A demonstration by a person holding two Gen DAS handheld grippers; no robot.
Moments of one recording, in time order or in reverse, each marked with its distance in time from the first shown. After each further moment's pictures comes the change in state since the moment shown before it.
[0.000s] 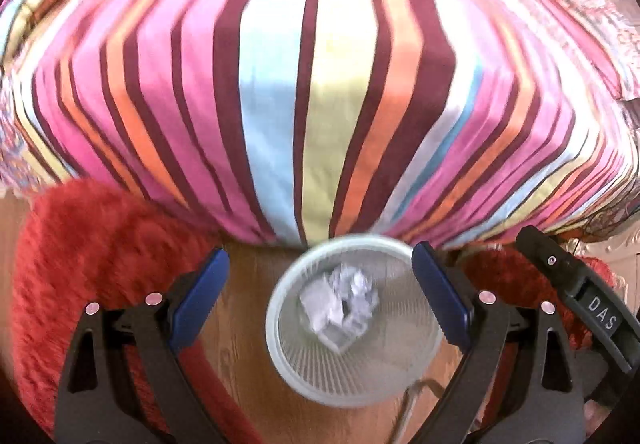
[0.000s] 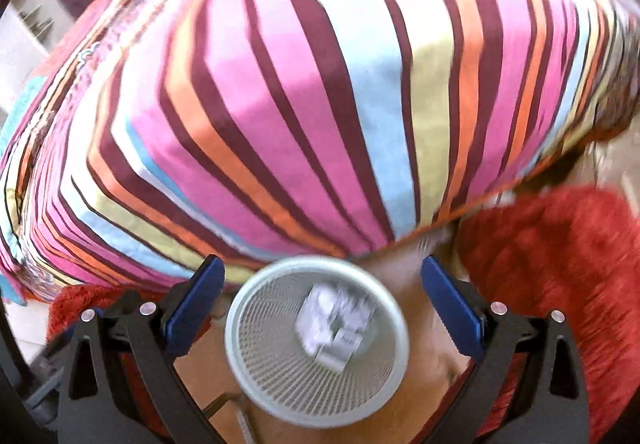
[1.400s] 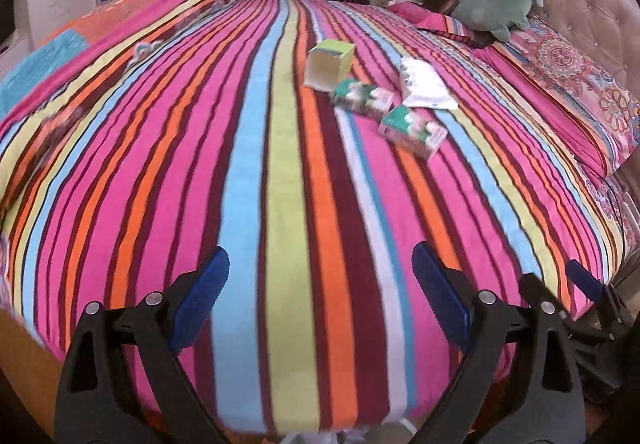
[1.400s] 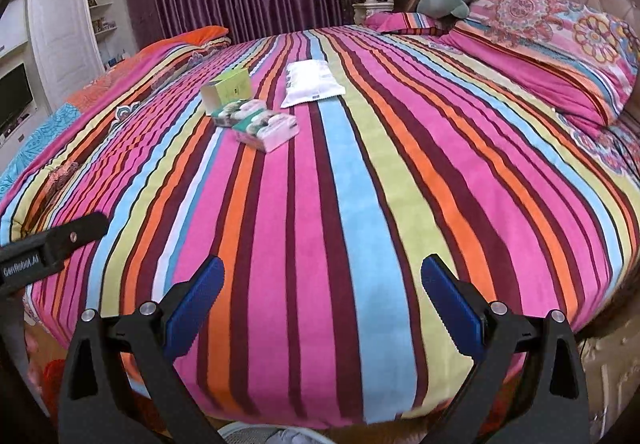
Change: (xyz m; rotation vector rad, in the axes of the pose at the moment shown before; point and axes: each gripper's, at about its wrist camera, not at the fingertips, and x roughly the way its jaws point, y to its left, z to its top) left arm -0.025 -0.043 0.201 0.093 -0.292 -0.043; right arm -0.018 0.022 0.148 -0.231 -0.339 0.052
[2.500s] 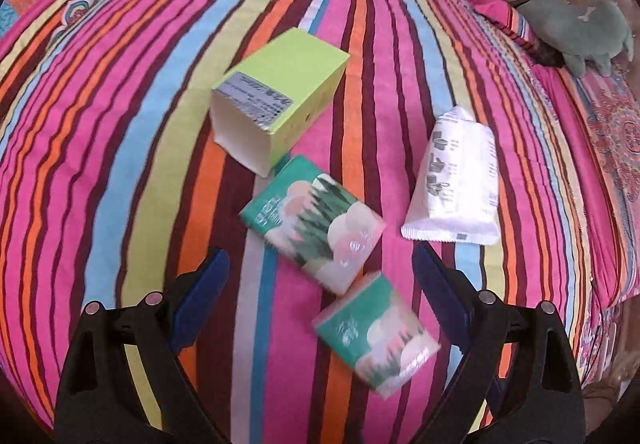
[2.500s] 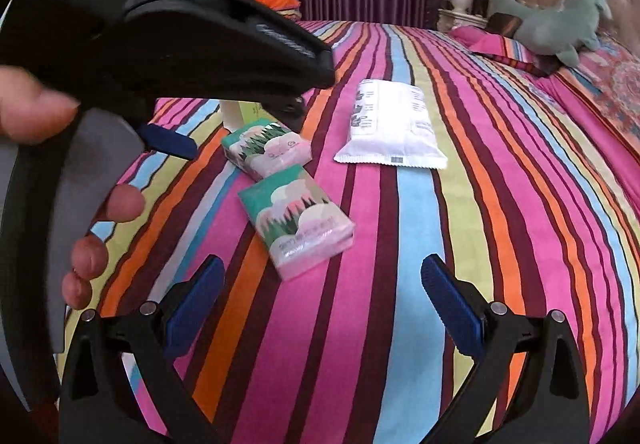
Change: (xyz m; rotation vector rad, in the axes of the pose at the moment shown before) left arm 0.178 -0.045 0.173 -0.243 0.288 0.007; right arm 0.118 0.028 0.093 -0.271 0.066 0.156
